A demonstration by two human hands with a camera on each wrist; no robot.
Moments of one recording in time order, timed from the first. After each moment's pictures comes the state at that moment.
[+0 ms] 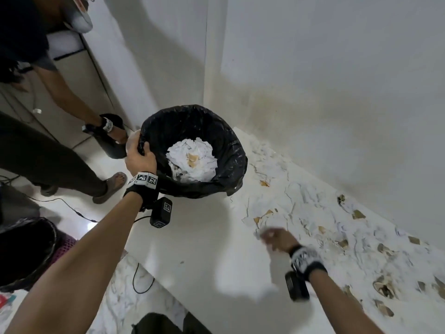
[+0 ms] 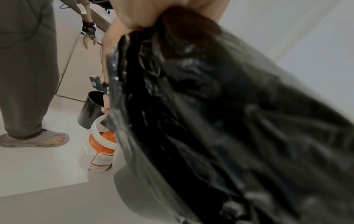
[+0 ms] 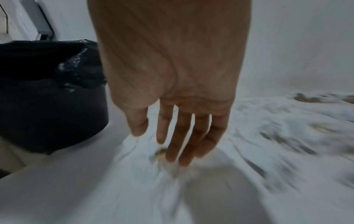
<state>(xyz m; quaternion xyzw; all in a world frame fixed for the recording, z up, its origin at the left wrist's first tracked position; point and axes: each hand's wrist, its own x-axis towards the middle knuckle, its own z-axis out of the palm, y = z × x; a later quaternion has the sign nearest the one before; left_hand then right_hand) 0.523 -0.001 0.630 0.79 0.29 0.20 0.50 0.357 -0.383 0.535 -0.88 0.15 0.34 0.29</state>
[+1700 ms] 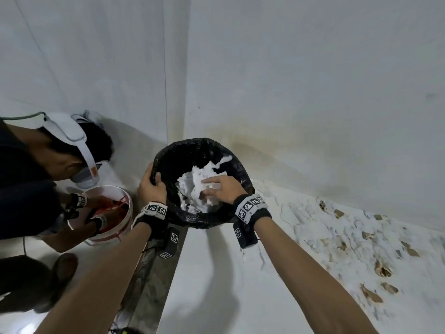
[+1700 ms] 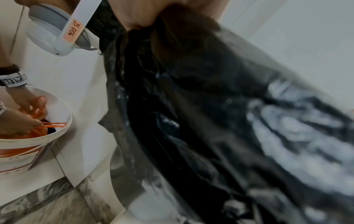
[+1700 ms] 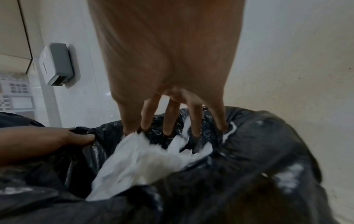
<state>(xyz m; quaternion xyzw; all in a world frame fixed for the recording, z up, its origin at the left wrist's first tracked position) 0.733 -0.016 0.624 0.81 0.09 0.03 0.57 0.655 -0.208 0.668 -0.94 0.13 0.09 0.32</state>
